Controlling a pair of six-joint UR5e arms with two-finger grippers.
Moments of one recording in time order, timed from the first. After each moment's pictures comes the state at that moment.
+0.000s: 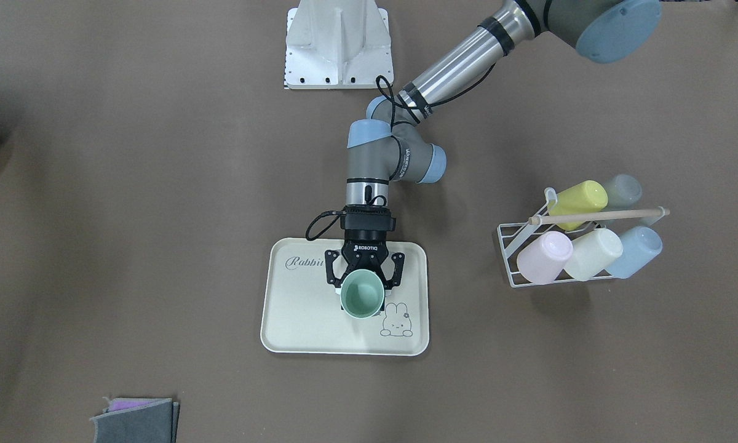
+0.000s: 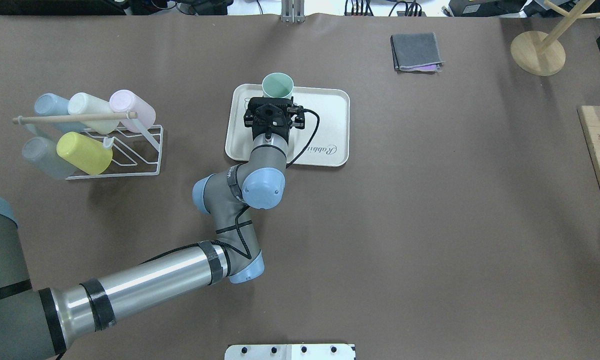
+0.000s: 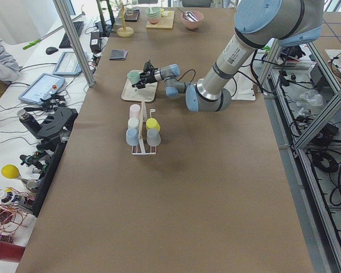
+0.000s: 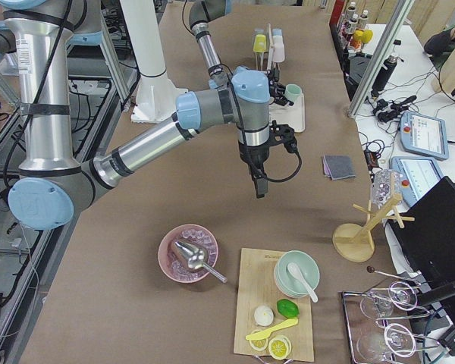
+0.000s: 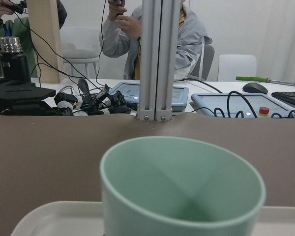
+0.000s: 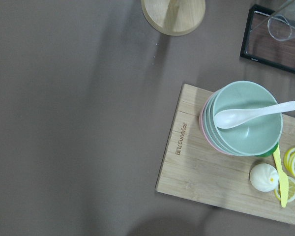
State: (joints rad) left arm -0.44 -2.56 -0.76 -2.63 -0.79 -1.08; right arm 1.57 -1.59 2.10 -1.94 2.21 -0.13
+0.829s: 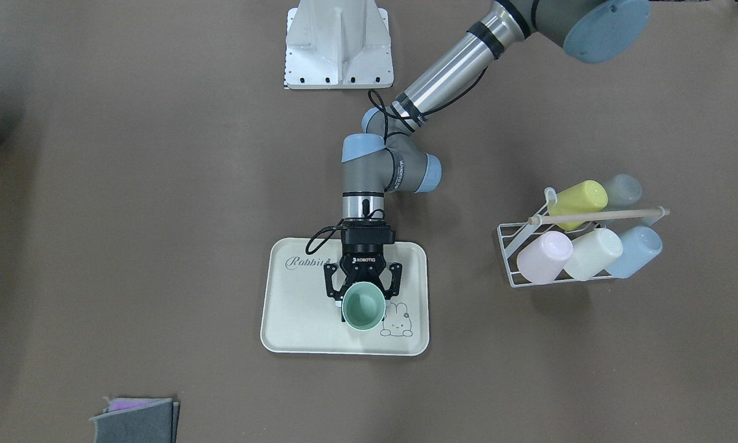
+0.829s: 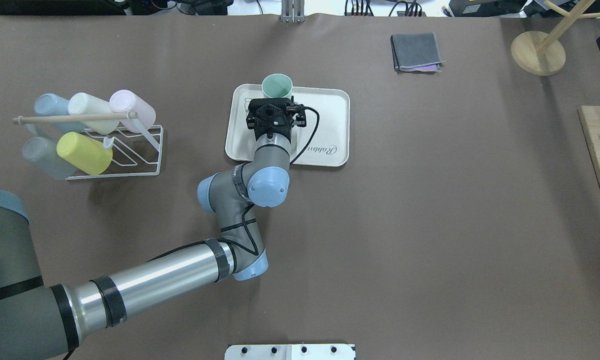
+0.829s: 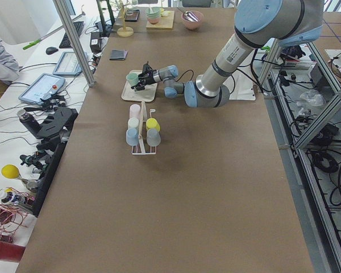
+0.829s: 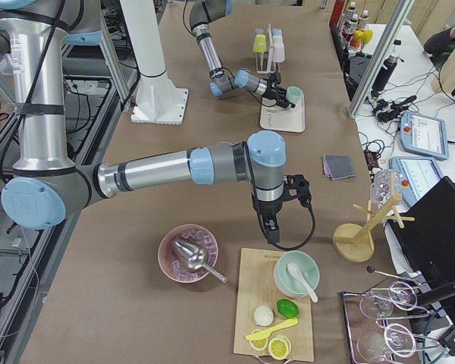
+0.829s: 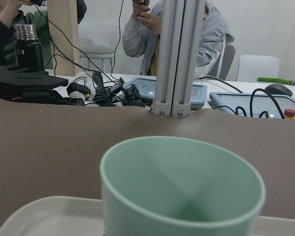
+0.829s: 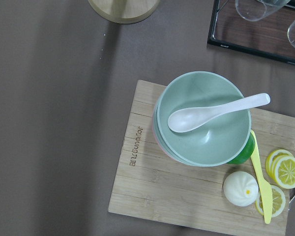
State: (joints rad) left arm -0.43 -2.60 -0.68 -2.64 -0.78 -1.18; right arm 1.61 -1.57 1.80 -1.67 2.24 -0.12
